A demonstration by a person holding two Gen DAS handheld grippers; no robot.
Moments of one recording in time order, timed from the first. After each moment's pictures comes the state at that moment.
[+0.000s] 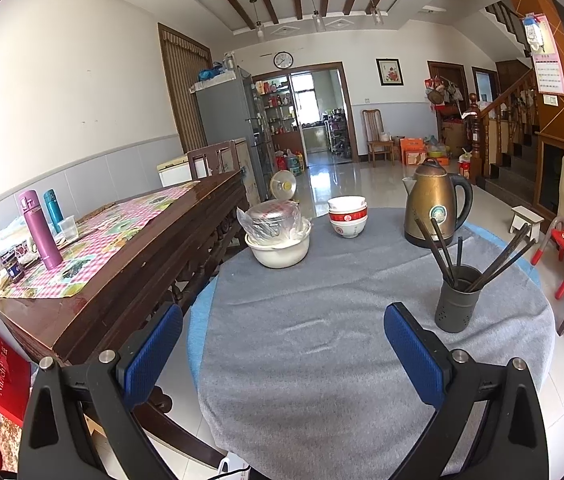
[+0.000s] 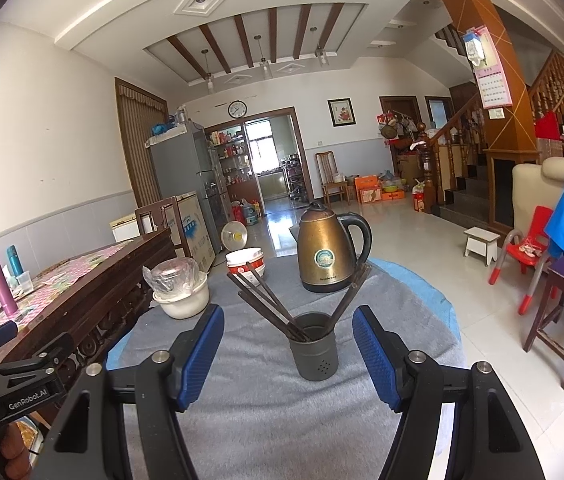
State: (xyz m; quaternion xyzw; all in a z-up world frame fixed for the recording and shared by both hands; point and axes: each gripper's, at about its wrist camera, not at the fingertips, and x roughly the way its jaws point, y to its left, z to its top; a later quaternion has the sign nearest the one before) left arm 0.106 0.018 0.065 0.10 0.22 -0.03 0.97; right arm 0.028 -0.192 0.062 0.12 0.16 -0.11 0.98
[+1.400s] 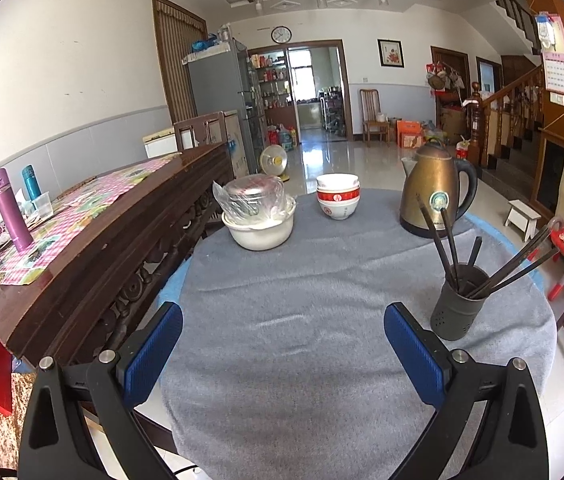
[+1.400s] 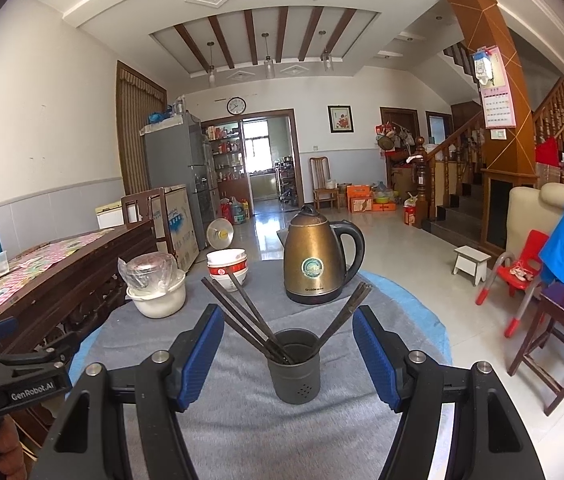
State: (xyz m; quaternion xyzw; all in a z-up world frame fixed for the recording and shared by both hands) left arm 0.169 -0.012 0.036 0.08 0.27 -0.04 0.96; right arm 0.079 -0.203 0.046 0.07 0.16 -0.13 0.98
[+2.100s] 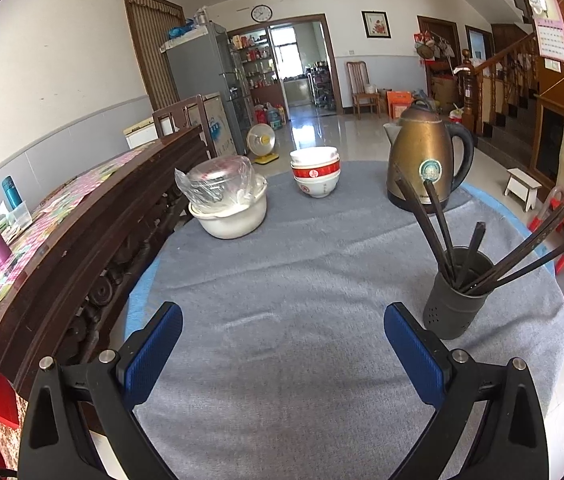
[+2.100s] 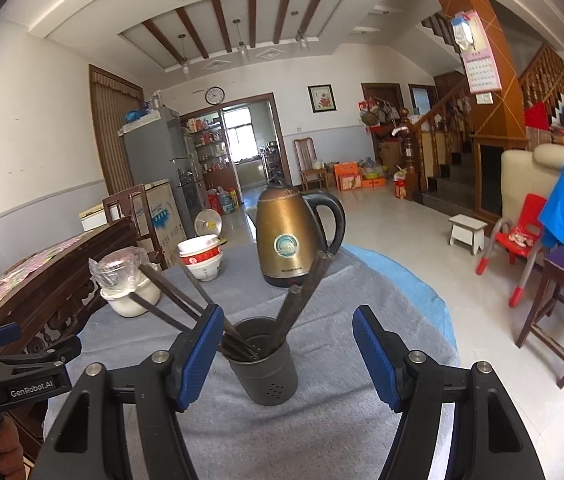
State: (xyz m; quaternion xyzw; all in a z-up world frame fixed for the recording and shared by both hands) left arm 0.212 -0.067 0.008 0.12 0.31 -0.05 0.94; right arm 0.114 -0.268 0.000 0.12 0.19 -0.14 0.96
